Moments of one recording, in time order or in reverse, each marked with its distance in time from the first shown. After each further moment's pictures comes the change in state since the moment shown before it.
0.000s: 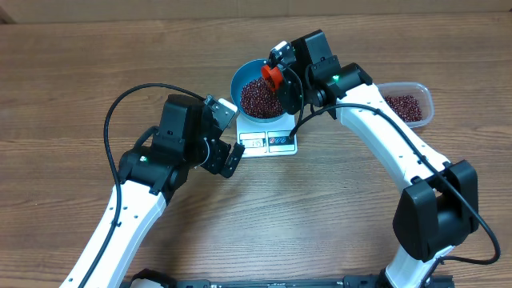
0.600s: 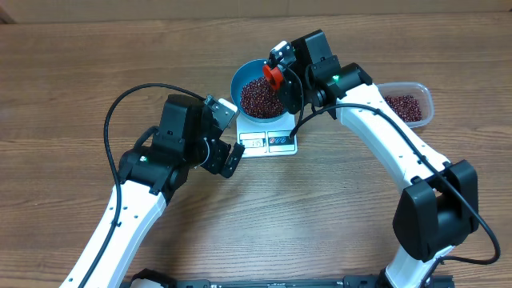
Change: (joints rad) left arm 0.000 0.000 0.000 0.000 0.000 0.000; right arm 0.000 0.000 0.000 -0.003 0.016 -0.002
